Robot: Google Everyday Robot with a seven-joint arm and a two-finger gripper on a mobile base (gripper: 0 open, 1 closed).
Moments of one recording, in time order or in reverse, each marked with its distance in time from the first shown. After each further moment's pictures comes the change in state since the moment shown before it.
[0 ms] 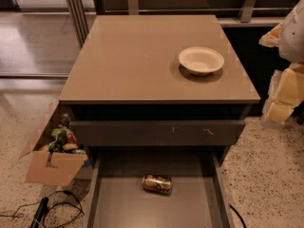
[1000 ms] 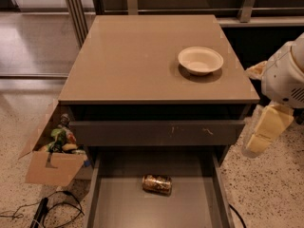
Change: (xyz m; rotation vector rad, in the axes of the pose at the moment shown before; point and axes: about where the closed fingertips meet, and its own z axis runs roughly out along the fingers) arm 0.004 0.034 0.056 -0.058 -0.097 0.038
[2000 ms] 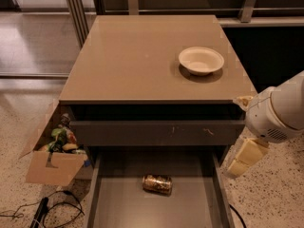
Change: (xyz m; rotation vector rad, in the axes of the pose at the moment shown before) arm 0.016 0.019 0.078 0.010 -0.086 0.047
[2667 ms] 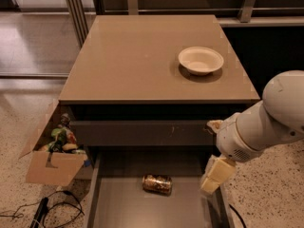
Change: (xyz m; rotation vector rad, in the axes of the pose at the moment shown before) arm -0.016 0.037 0.078 -0.131 -0.060 0.011
